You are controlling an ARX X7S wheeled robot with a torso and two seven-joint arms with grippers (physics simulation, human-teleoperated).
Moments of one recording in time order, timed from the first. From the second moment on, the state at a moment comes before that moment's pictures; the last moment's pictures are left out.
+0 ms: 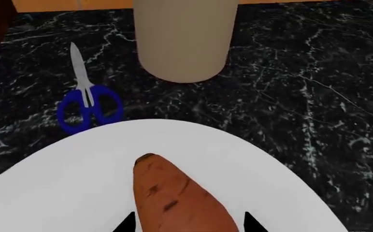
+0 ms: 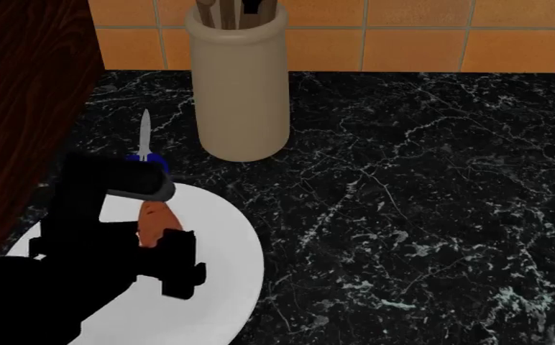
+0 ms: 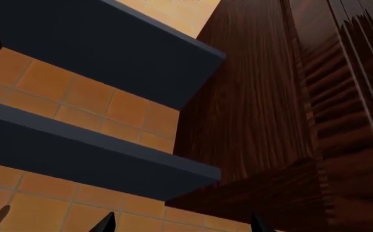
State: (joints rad) left arm -0.88 -0.33 0.46 0.03 -1.16 -1.07 -0.64; right arm -0.79 0.60 0.52 -1.05 0.14 -0.33 0.70
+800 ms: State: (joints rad) left arm -0.70 -0.37 0.40 0.47 -0.83 -0.52 -0.43; right arm -0.79 0.65 0.54 -1.05 0.16 -0.32 0.72
